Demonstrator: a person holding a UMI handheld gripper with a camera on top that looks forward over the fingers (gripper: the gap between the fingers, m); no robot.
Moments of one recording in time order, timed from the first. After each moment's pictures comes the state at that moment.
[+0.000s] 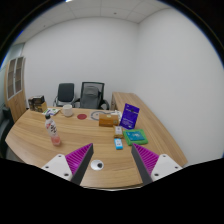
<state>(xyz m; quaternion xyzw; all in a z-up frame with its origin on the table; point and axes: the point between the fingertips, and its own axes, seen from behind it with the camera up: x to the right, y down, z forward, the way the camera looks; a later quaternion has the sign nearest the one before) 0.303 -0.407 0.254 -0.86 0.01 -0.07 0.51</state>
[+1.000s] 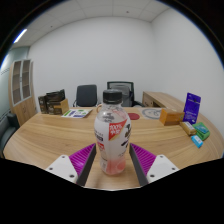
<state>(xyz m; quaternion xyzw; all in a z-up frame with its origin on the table) -0.014 -0.185 0.066 -0.83 0.00 0.01 0.55</state>
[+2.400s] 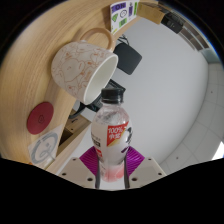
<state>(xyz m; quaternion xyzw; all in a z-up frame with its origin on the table) 0.096 0.191 0.181 -0.41 -0.57 -0.66 0.27</state>
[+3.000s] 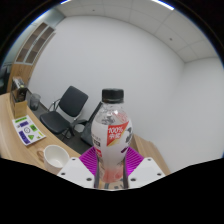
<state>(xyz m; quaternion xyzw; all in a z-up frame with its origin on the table) 0.090 0.161 0.219 -0.75 -0.19 -0.19 0.60</state>
